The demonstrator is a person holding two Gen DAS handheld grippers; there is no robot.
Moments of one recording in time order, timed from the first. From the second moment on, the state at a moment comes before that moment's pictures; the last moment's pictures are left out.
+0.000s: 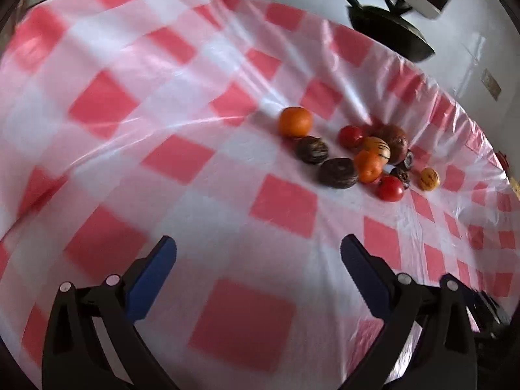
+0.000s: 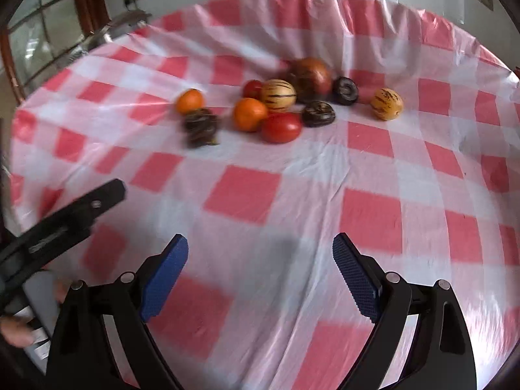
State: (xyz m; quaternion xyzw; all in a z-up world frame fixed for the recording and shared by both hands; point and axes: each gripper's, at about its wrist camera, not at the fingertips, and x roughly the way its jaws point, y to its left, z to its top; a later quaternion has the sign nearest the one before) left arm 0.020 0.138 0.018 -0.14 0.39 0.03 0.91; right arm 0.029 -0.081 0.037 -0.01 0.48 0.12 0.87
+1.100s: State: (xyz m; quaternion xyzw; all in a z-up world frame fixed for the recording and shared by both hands) left arm 0.032 0.134 0.013 -0.15 0.41 0.00 0.90; right arm 0.117 -0.121 0.033 0.11 0.45 0.16 0.87
